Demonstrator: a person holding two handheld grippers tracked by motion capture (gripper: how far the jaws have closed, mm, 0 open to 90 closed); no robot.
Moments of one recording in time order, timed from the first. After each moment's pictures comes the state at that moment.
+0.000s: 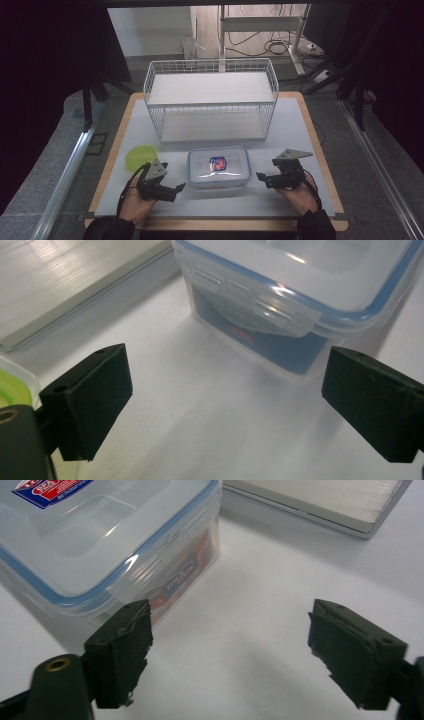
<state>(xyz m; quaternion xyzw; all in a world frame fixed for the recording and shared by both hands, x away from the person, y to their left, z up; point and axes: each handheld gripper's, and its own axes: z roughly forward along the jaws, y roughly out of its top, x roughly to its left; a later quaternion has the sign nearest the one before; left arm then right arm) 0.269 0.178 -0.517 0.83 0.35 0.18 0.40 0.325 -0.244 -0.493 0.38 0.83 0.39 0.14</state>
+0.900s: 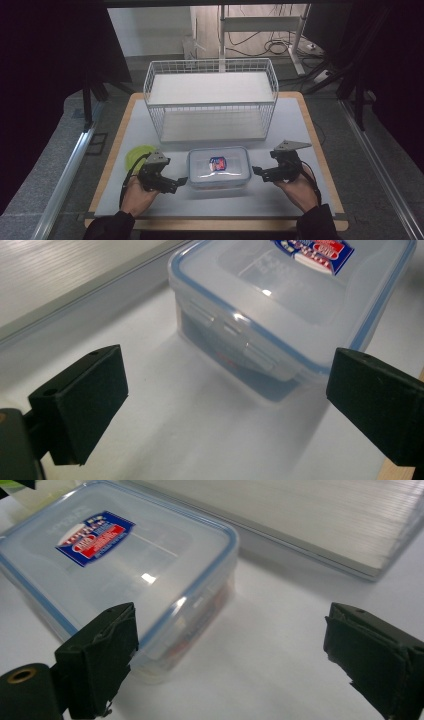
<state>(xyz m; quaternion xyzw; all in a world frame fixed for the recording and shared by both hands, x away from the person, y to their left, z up) 0.292 0.174 -0.493 0.82 0.37 0.10 0.41 0.335 -0.230 -0.467 0.37 0.83 0.41 0.12</state>
